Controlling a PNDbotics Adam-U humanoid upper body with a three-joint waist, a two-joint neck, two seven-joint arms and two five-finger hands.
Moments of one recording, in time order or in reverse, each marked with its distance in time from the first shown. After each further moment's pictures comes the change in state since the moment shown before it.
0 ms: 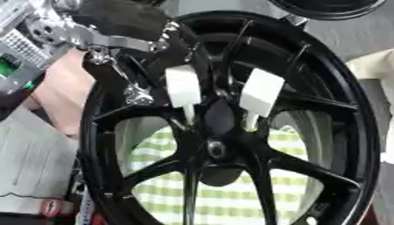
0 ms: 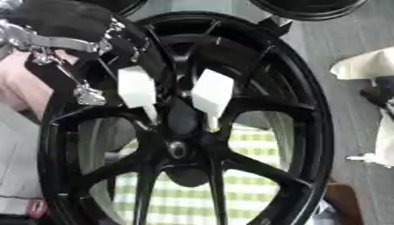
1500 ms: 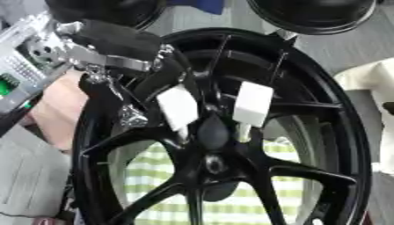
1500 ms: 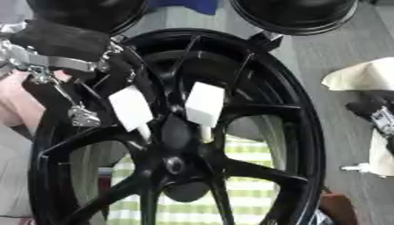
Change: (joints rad) left arm -0.016 -0.018 -0.025 0.045 0.102 0.036 -0.036; right arm 0.000 0.007 0.000 0.001 -0.001 0.006 0.005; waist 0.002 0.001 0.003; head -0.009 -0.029
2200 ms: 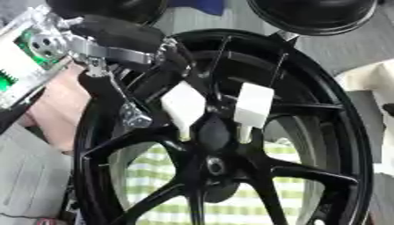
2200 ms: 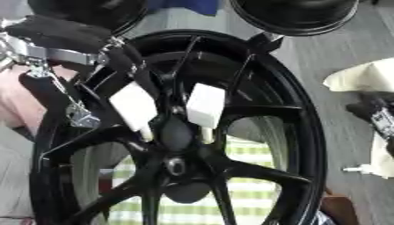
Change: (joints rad) left arm -0.020 -0.007 0.039 -0.021 0.112 0.023 -0.023; right arm 0.000 0.000 -0.001 0.000 -0.001 0.001 0.001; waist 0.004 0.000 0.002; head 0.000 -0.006
